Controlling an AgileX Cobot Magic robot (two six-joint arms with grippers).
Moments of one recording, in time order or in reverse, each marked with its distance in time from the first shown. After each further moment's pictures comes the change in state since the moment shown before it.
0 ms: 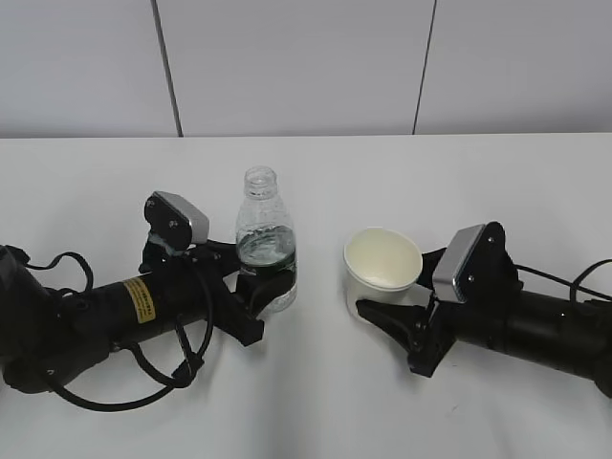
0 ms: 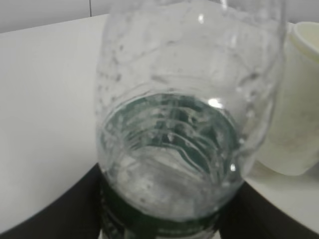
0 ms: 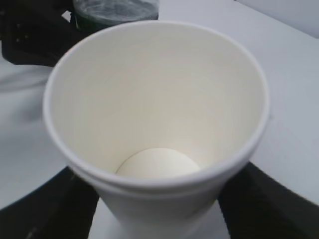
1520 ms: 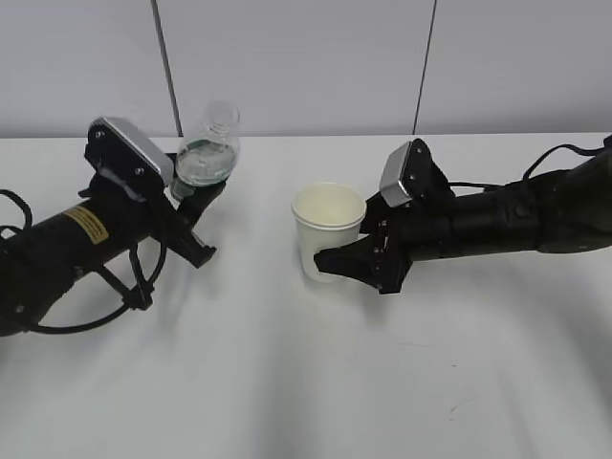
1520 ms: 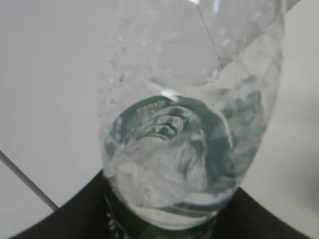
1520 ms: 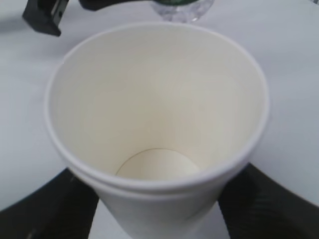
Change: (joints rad) left arm 0.093 -0.191 -0.025 -0.255 0.081 0.573; right arm 0.015 0.018 -0.499 -0.630 0.241 0.702
